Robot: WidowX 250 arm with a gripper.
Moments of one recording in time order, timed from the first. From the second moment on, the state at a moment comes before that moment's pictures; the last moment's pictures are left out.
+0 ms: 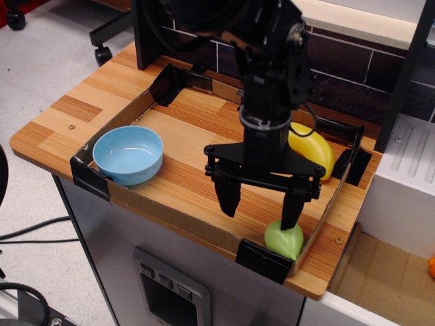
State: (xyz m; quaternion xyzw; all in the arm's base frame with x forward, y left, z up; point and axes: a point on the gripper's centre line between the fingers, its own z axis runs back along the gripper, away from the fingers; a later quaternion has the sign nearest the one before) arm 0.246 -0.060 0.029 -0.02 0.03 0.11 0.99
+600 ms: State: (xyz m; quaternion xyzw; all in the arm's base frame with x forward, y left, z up) arm 0.243 -0.068 0.009 -0.02 0.03 0.11 0.99
